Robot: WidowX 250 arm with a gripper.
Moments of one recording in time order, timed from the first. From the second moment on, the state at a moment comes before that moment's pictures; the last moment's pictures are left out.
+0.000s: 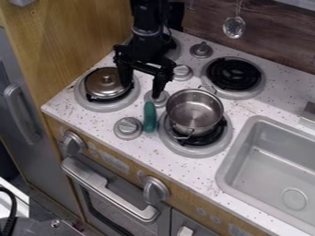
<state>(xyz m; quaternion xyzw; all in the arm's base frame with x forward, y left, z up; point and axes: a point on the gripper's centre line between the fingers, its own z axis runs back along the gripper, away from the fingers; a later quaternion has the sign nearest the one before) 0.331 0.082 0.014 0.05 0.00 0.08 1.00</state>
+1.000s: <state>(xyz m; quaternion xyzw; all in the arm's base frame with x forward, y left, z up) 0.357 -0.019 0.005 -0.03 -0.02 0.01 1.00</state>
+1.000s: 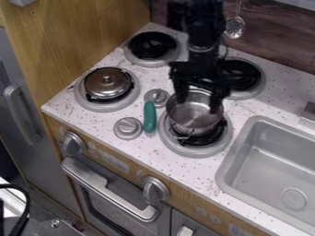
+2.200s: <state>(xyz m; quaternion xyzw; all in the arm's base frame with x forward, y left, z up) 0.365 -0.028 -0.062 0.06 0.00 -0.07 1.00</state>
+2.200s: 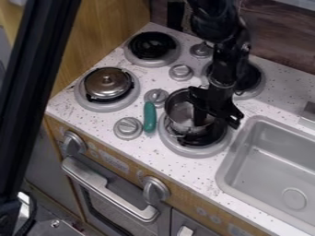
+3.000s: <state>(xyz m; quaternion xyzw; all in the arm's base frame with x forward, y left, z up) 0.425 -0.056 -0.032 0.11 -0.13 -0.21 0.96</state>
